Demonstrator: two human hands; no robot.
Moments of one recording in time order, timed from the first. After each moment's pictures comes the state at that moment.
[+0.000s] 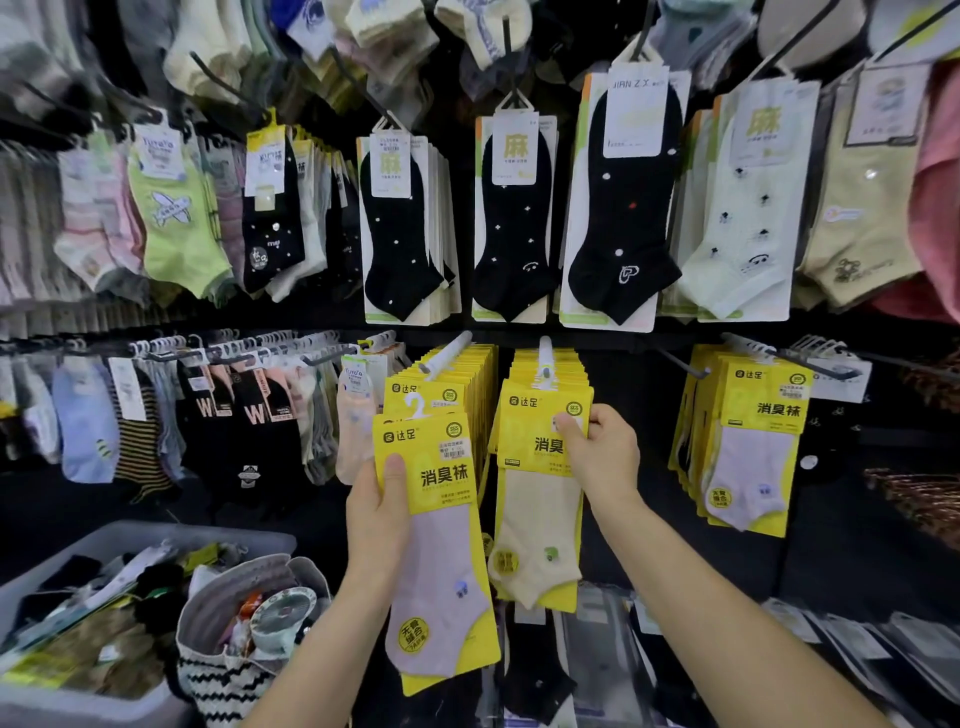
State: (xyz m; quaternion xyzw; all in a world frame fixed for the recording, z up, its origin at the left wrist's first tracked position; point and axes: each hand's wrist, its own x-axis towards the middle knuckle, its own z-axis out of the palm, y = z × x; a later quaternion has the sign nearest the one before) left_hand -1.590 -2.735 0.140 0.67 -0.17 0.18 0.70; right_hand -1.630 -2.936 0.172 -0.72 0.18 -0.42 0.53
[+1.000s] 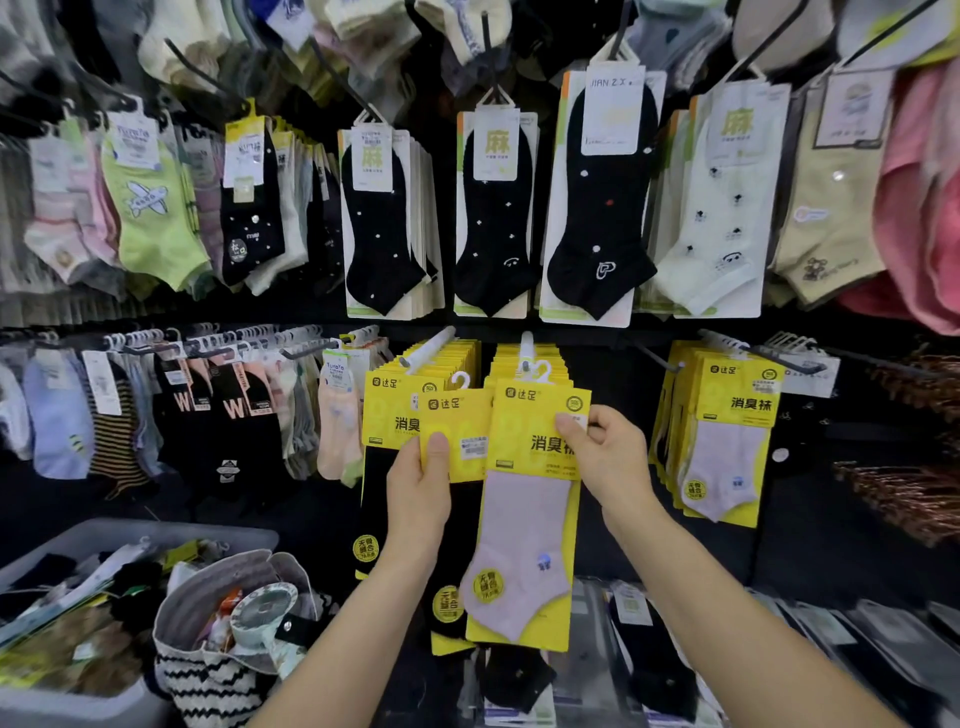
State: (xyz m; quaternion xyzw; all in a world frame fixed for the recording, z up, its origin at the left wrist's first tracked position) left_hand -1.609 -2.782 0.151 0.65 -0.18 0.12 0.73; right_hand -1.668 -2.944 0.175 -0.70 0.12 -0.39 0.59
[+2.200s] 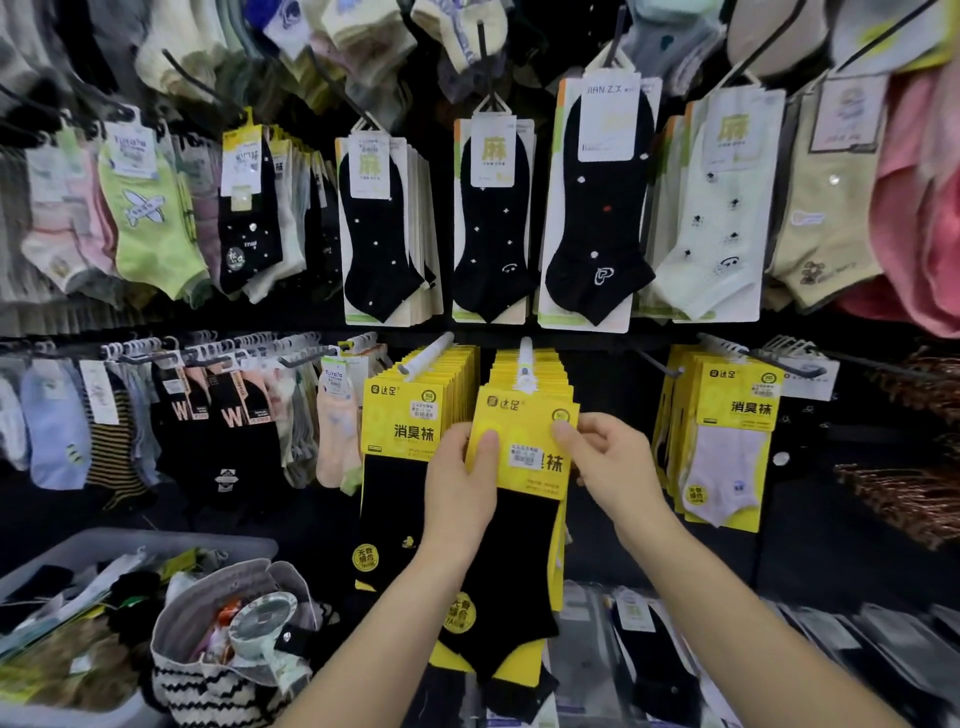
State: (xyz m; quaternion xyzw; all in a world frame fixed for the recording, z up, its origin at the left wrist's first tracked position) left_hand -1.624 -2.805 0.169 0.70 -0.26 0.13 0.66; right_hand -1.687 -2.939 0.184 -0.73 0.07 -0.36 0.58
